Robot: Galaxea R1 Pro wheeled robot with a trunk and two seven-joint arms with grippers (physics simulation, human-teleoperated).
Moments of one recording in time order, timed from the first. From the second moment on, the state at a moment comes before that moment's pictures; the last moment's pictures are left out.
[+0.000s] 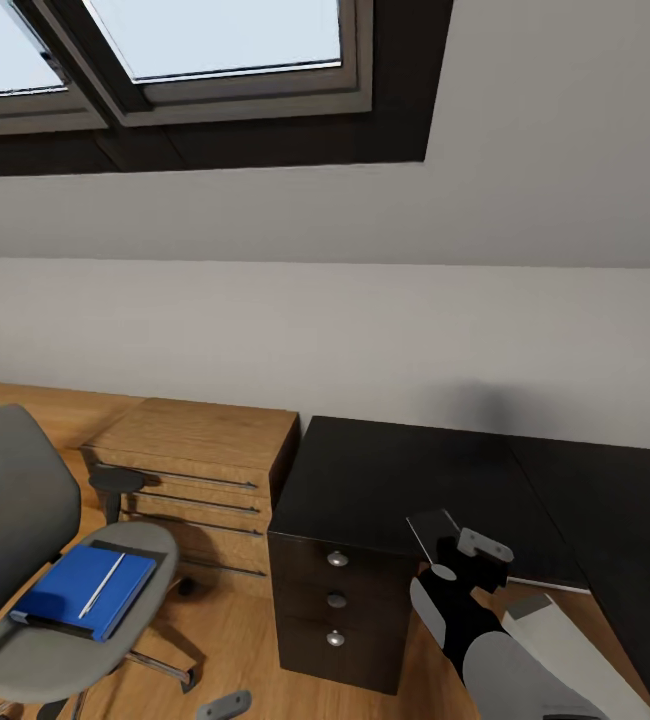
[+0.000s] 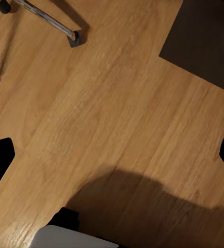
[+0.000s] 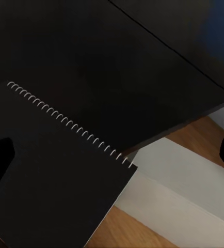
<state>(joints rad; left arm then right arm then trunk) -0.24 0.07 -0.89 -0.74 1.08 -0.01 0.71 -0.66 0.13 -0.06 -0.40 -0.08 -0.14 -0.79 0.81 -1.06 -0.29</state>
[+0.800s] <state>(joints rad) -0.24 0.07 -0.89 -0.74 1.07 -0.01 0.71 -0.66 0.13 -0.06 -0.40 -0.09 -0.15 -0.79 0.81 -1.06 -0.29</state>
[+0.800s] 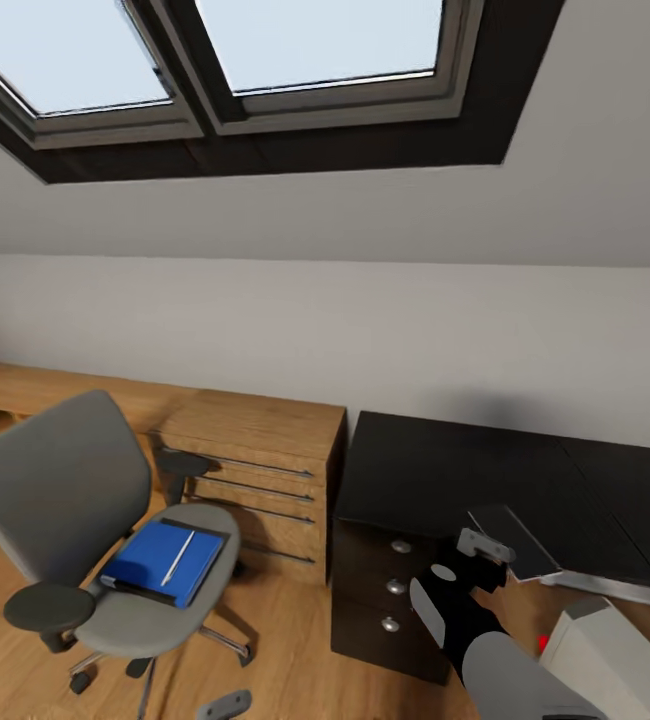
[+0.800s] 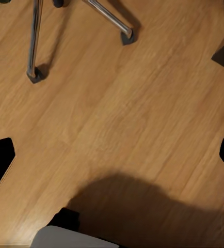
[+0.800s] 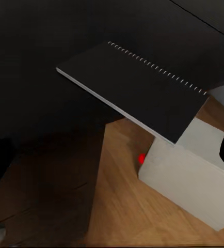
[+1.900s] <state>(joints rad) -0.24 0.07 -0.89 -0.74 1.08 -0.01 0.71 -0.66 0.14 -0.06 -0.40 -0.08 -0.18 -0.79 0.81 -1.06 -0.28</state>
